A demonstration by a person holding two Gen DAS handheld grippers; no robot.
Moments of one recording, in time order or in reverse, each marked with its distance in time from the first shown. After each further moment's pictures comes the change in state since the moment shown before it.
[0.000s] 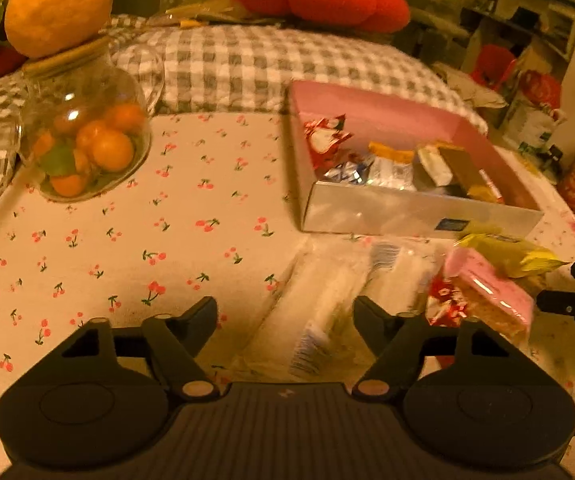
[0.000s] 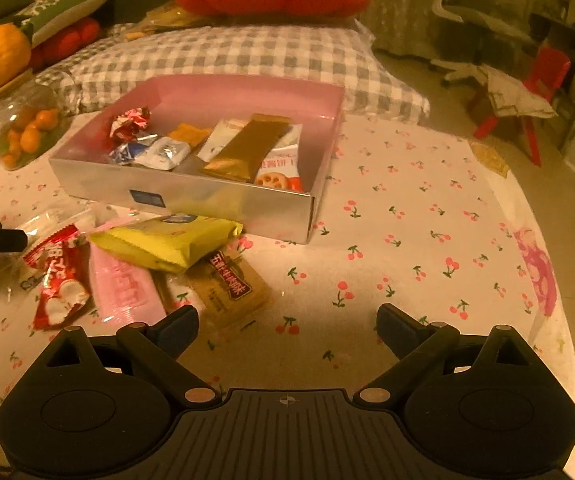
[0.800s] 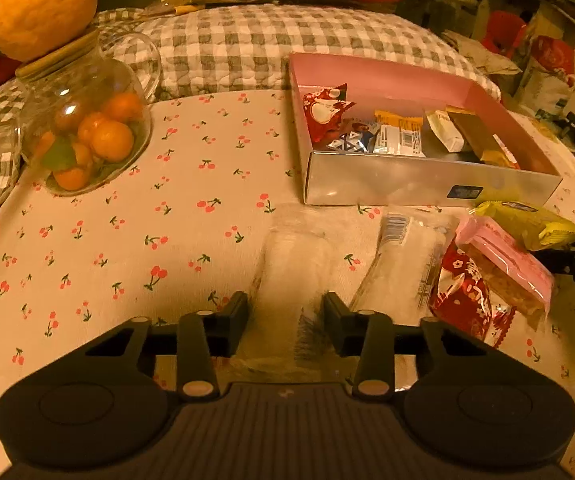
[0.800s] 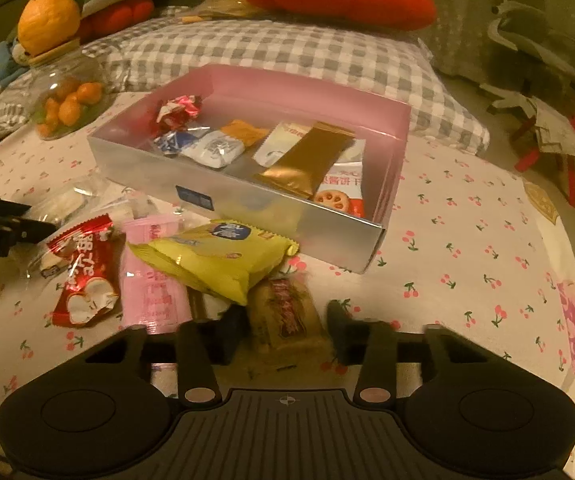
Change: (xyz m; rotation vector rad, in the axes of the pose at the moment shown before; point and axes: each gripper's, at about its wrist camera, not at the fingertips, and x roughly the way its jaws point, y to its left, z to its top) left arm 0.003 -0.013 -0.002 0.055 0.067 0.081; right arm 0.011 0.023 0.011 -0.144 -0.005 0.078
